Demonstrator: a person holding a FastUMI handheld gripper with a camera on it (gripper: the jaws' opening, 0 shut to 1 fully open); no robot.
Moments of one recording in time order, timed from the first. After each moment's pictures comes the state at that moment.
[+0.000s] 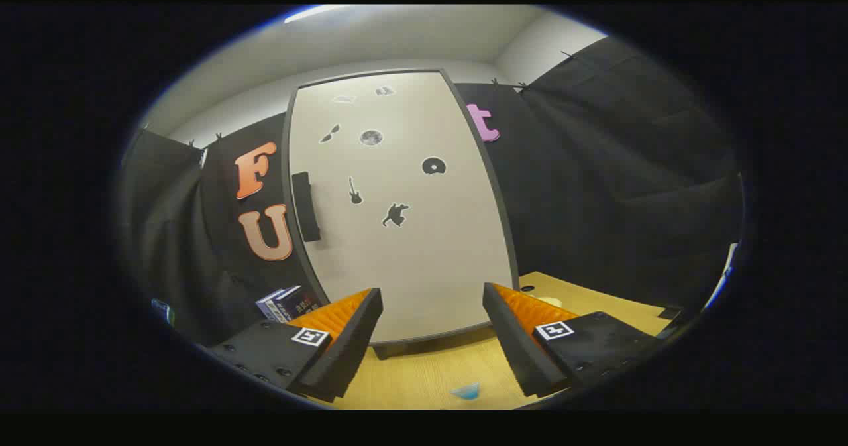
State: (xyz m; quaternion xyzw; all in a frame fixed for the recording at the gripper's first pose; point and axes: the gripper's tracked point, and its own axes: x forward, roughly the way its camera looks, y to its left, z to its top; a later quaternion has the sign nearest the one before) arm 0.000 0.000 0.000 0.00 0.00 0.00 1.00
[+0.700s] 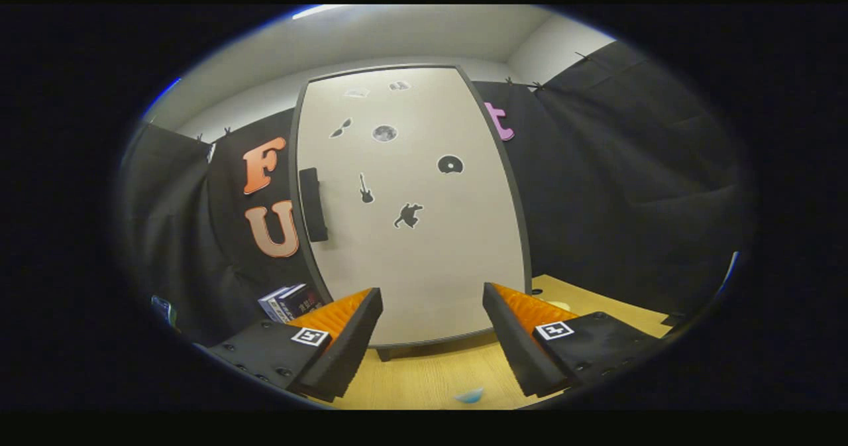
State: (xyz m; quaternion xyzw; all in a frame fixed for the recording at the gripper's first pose) arm 0.017 0.011 0.003 -0.01 0.01 0.02 1.00
